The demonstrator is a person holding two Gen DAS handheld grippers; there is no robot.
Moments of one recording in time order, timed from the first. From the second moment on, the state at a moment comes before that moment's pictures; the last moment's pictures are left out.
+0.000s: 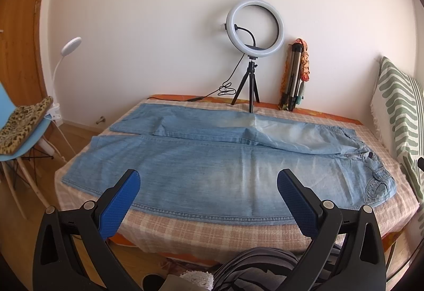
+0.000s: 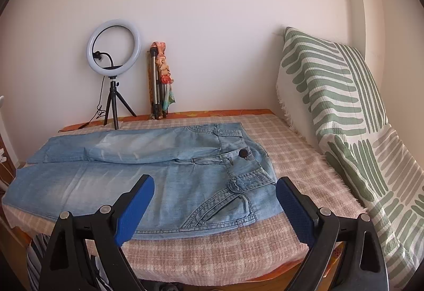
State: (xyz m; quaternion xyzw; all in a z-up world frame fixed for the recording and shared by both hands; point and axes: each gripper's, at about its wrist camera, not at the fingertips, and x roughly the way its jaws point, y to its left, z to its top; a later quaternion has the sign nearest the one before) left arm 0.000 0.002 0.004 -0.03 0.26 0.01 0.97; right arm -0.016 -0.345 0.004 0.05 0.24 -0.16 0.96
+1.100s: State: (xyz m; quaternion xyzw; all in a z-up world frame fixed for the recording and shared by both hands) left arm 0.001 0.006 0.002 -0.03 0.26 0.01 0.97; right arm -0.014 -0.344 0.005 0.05 0.24 -0.16 0.96
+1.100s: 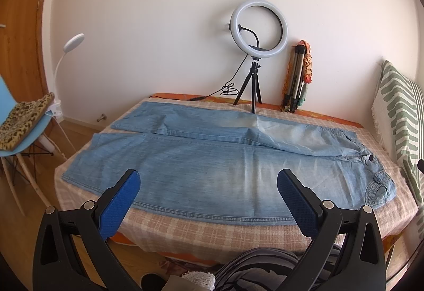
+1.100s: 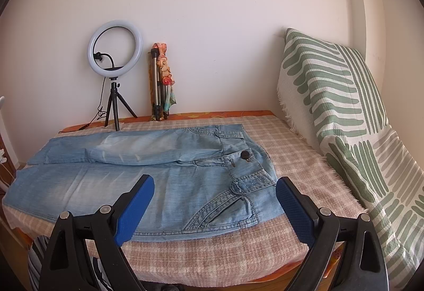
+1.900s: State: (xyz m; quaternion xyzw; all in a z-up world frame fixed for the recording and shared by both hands) left arm 0.000 0.008 0.002 -0.03 0.25 0.01 0.97; right arm -0.016 -0.345 0.004 0.05 0.24 -0.15 0.96
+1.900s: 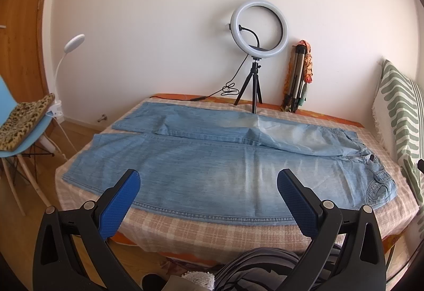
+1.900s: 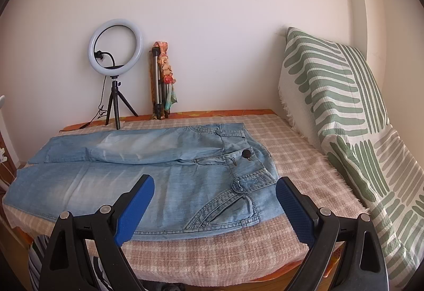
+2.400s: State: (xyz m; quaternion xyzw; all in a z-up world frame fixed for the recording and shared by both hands) left arm 0.003 0.022 0.003 -0.03 0.26 0.02 0.97; right arm -0.008 -0.341 0.004 0.04 0.24 -0.14 0.96
